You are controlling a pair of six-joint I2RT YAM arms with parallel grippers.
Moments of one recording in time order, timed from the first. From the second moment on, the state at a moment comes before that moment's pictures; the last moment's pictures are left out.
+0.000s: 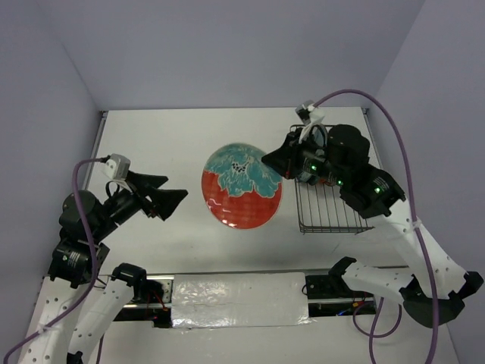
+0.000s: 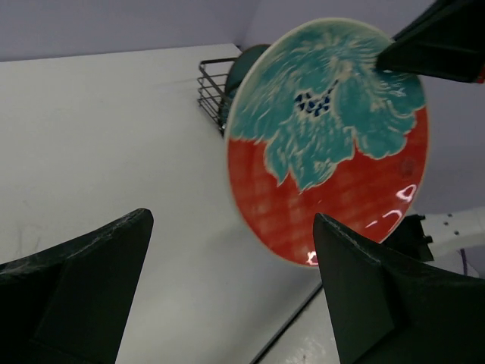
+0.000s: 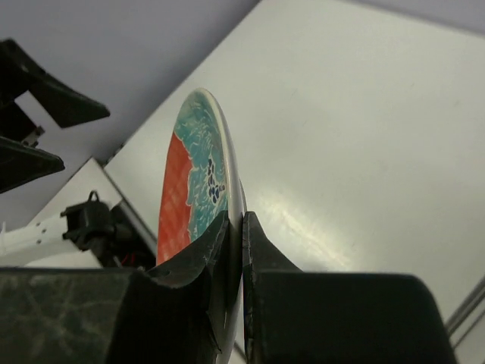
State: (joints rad) left arm -0.26 0.47 0.87 -0.40 0.42 -0.40; right arm 0.65 1.00 1.38 -0.53 -0.20 0.32
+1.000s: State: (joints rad) left arm -0.26 0.57 0.69 -0.11 0.64 -0.69; right arm 0.63 1.01 1.15 -0.10 -0.39 0.47
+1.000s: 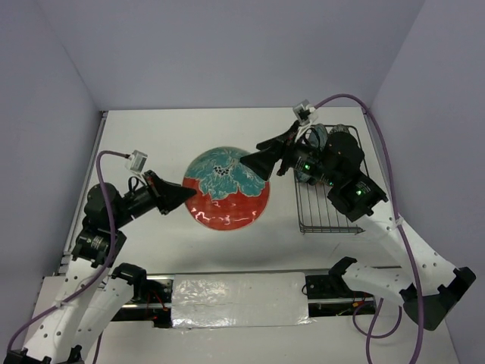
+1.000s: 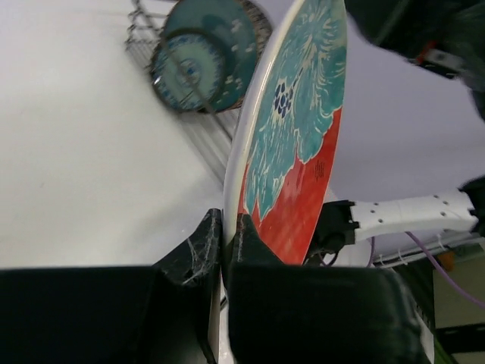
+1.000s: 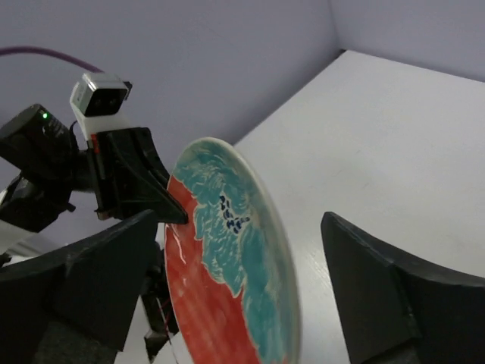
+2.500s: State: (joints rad) left arm -0.05 1.75 0.96 0.17 0.23 -0.93; right arm 0.54 0.81 1.13 -0.56 0.11 0.32
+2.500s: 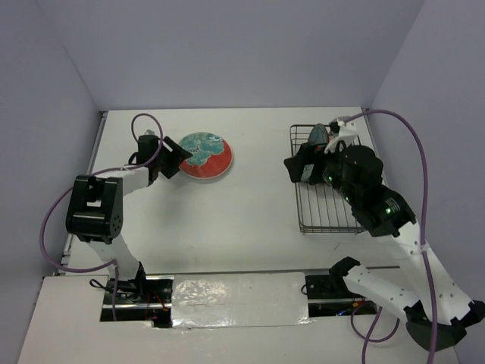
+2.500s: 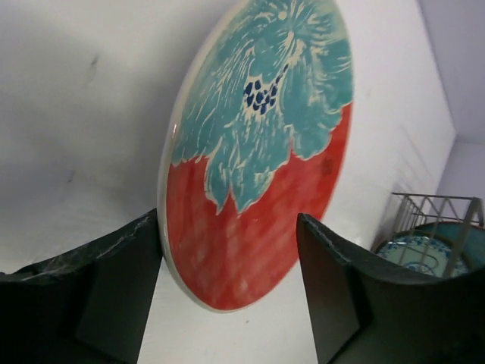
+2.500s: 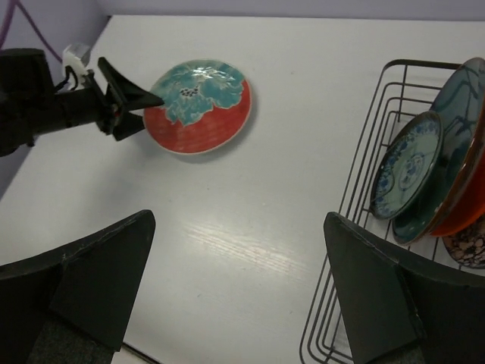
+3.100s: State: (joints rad) left arm -0.02 1.34 0.94 -0.38 -0.03 -0.88; right arm 0.36 1.21 1.37 -0.70 0.43 0.17
